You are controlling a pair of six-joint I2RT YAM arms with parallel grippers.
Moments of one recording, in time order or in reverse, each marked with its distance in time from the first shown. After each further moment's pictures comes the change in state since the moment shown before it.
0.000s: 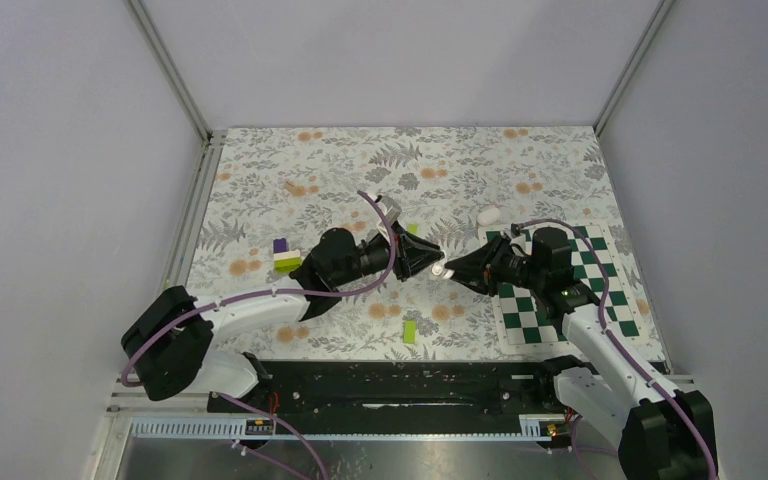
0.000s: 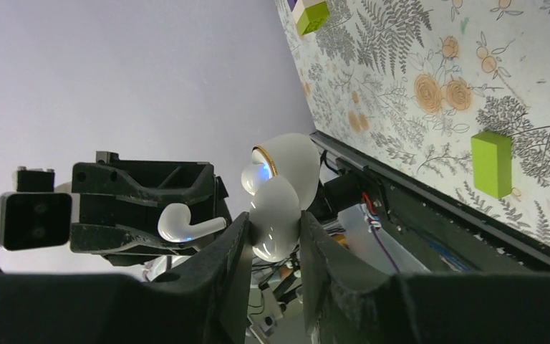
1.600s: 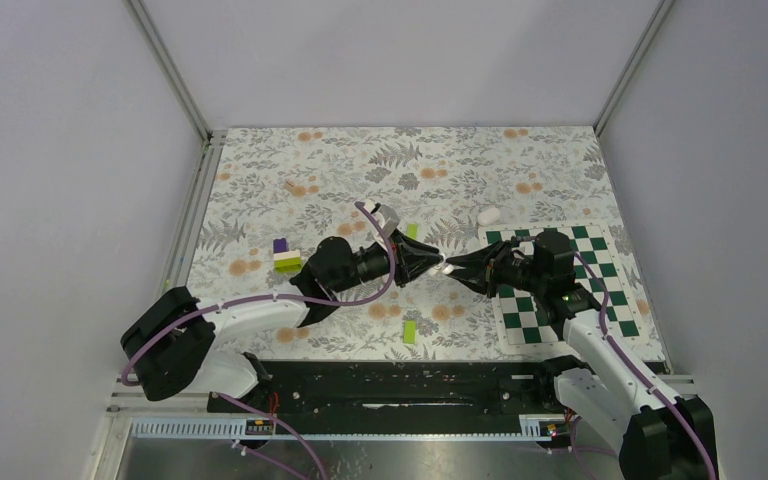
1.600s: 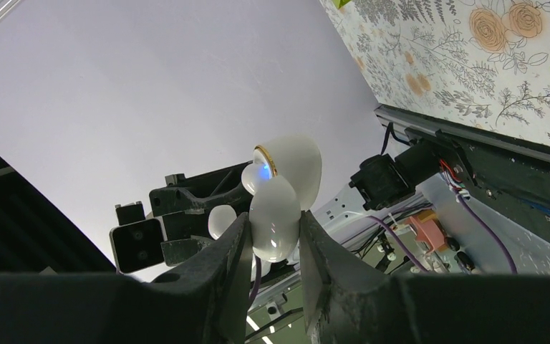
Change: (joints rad) left arm -0.024 -0.006 -0.060 0.103 -0.013 0.070; right arm 0.000 -0.036 -0.032 0.047 -0.026 0.365
